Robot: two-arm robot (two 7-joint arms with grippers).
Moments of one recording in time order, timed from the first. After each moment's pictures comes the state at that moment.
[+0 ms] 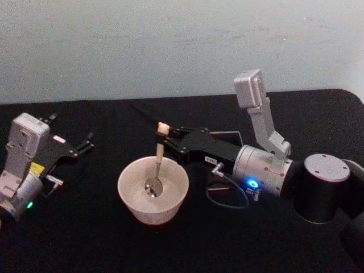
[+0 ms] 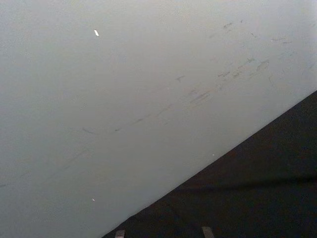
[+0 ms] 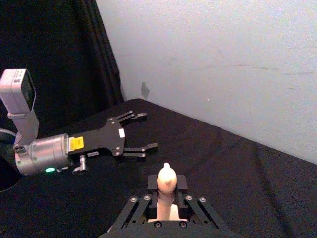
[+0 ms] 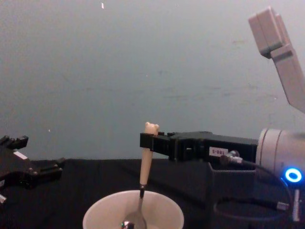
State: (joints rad) left arm -0.20 0.60 0.45 -1.41 -0.25 -0.12 0.03; right arm 0.37 0.38 -0.58 -1.50 0.61 0.21 0.45
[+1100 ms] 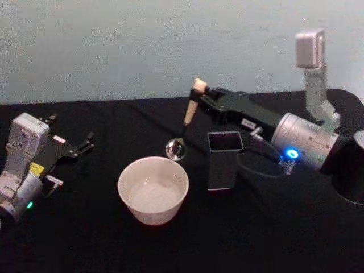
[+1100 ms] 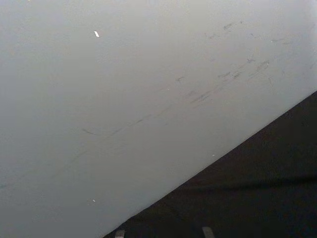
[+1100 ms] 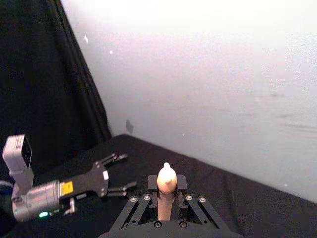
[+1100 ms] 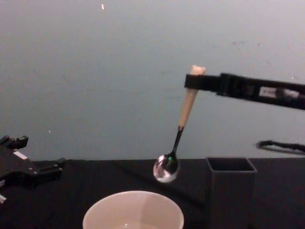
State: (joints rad) left arm -0.20 0.60 0.45 -1.41 -0.25 -0.12 0.03; right arm 0.35 0.46 -0.45 -1.62 0.76 0.24 0.41
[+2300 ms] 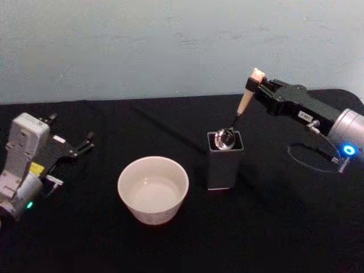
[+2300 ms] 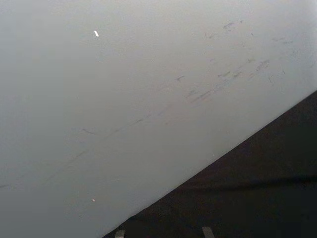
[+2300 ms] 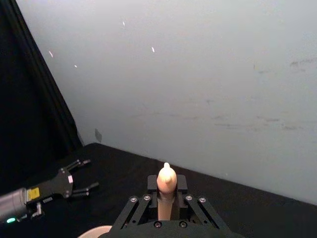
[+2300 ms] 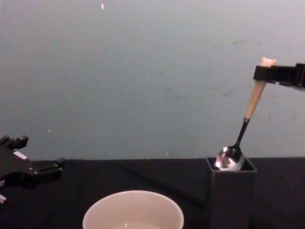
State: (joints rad) left arm -0.20 0.60 0.45 -1.41 -0.25 -0.12 0.03; right arm 0.27 0.64 -0.36 -1.67 0.90 0.20 0.36
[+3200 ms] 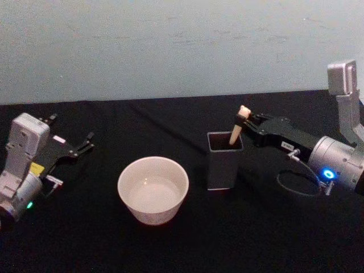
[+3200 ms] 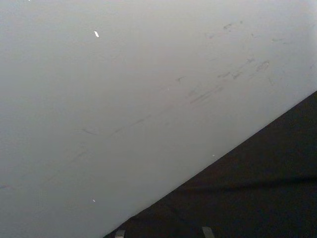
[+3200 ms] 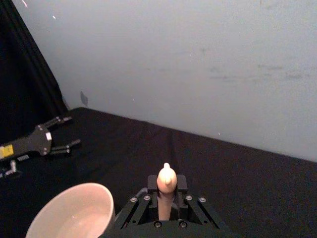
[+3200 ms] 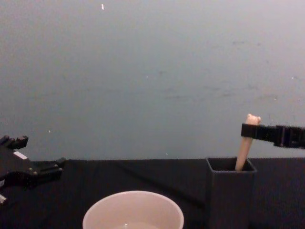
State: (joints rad) left arm -0.20 0.60 0.45 -1.41 -0.25 -0.12 0.03; right arm 0.28 0.60 -0.43 -1.56 0.79 0.21 0.36
